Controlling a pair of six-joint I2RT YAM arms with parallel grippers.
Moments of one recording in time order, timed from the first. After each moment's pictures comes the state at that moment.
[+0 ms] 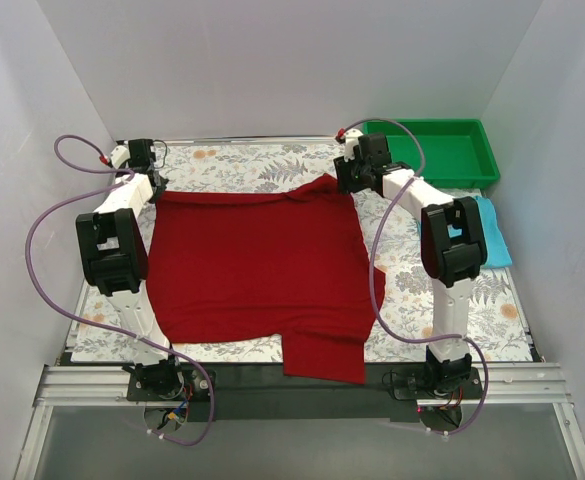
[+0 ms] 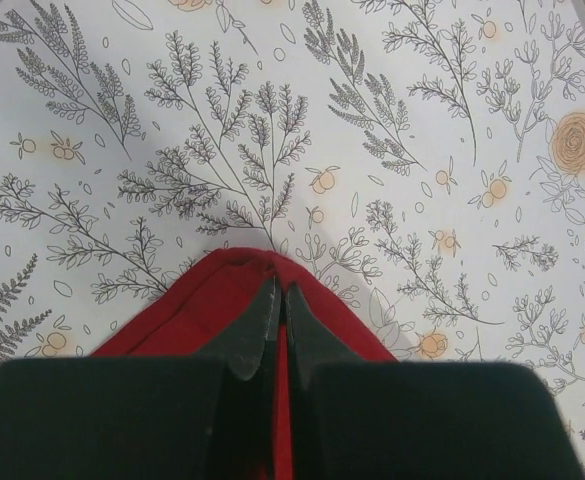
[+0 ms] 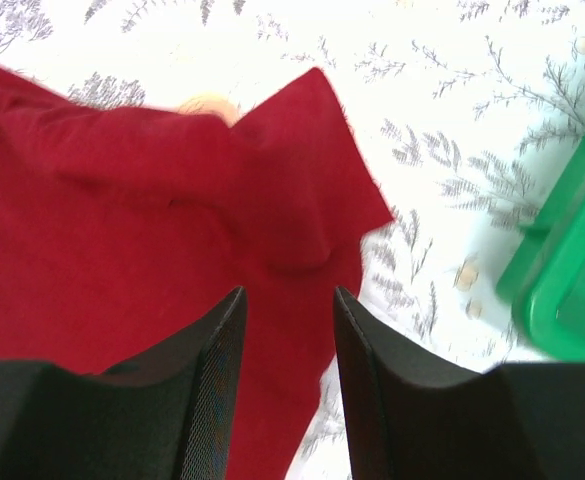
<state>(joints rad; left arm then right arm) 0.13 2.01 1.53 -0.37 -0.34 -0.75 0.33 2.08 1.60 -0.24 -0.19 -0.09</state>
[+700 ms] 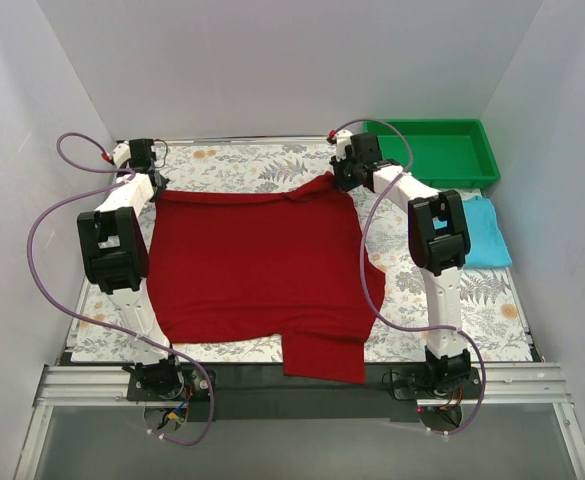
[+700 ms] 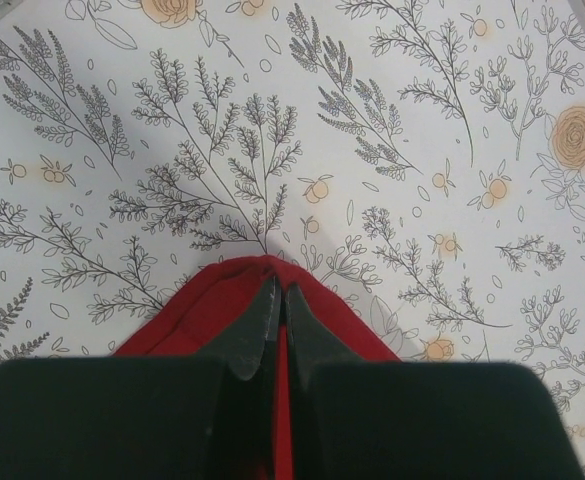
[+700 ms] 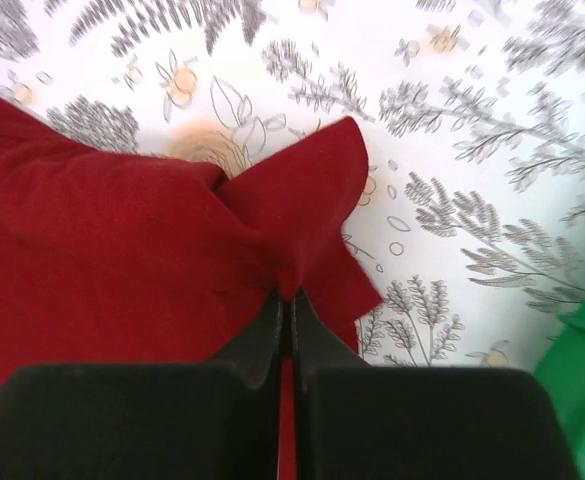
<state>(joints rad) 0.13 2.03 1.54 -0.34 -0.33 -0.70 0.33 2.27 1.78 -0.25 -0.25 -0.14</state>
